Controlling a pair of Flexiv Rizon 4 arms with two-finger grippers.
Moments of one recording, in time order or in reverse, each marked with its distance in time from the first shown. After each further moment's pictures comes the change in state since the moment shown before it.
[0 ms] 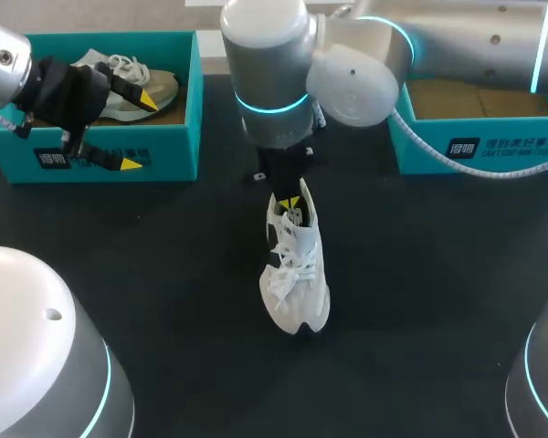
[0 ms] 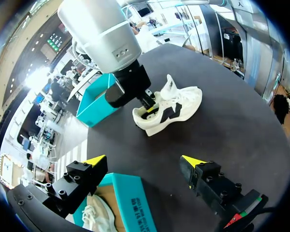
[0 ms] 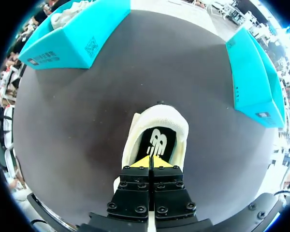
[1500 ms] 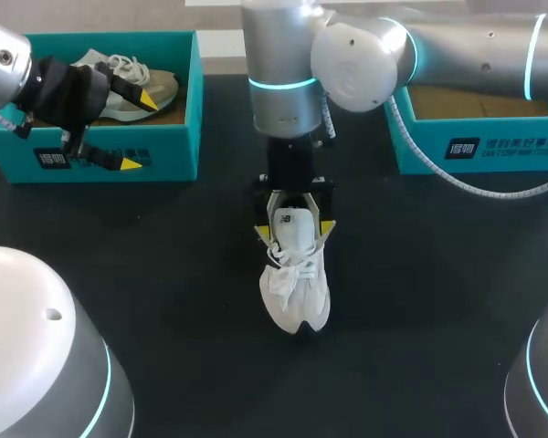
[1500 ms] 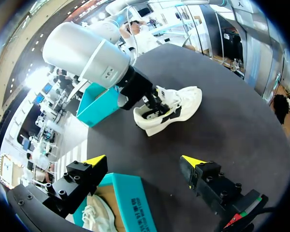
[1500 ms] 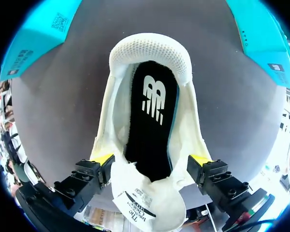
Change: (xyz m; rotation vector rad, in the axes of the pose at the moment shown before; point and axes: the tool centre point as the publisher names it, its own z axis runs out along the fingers) left arm 0.000 0.000 0.000 0.000 0.000 0.000; right arm 0.005 -0.055 0.008 0.387 0.073 0.159
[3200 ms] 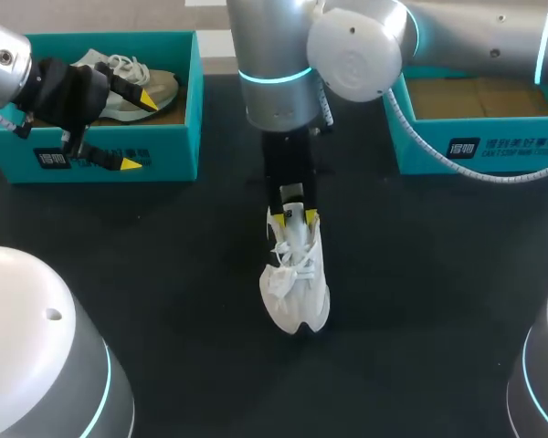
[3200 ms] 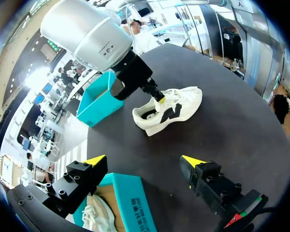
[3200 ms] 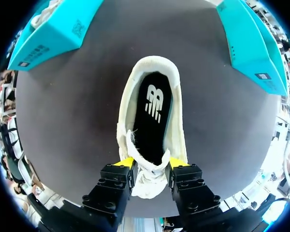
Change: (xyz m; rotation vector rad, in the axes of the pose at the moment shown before) left arm 0.000 0.000 0.000 0.000 0.000 0.000; right arm -0.001 -0.006 -0.031 -0.119 -0.037 -0.049
